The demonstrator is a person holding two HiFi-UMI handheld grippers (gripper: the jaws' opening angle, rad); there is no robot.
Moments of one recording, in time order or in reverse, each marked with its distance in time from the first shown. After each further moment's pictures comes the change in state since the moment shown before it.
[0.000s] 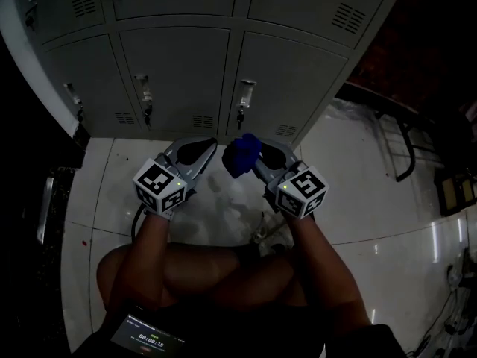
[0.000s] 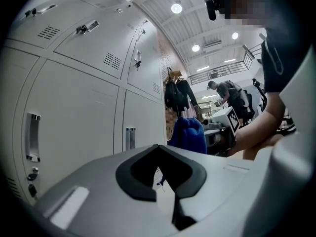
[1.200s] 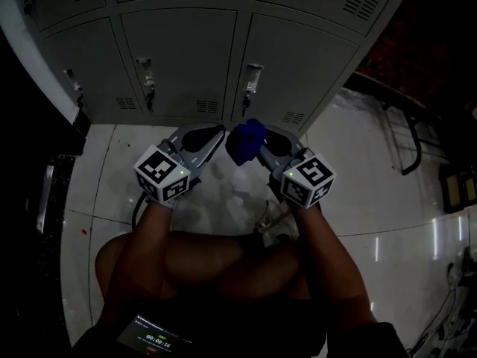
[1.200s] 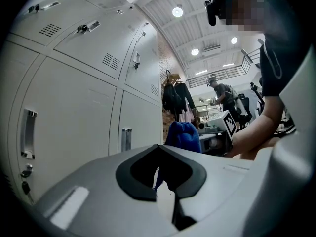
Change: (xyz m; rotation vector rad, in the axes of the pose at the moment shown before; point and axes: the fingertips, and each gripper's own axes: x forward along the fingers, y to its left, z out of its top) left arm 0.005 -0.008 0.005 -0.005 -0.030 -0.032; right arm 0.004 -0.002 -0.004 0.018 0.014 0.001
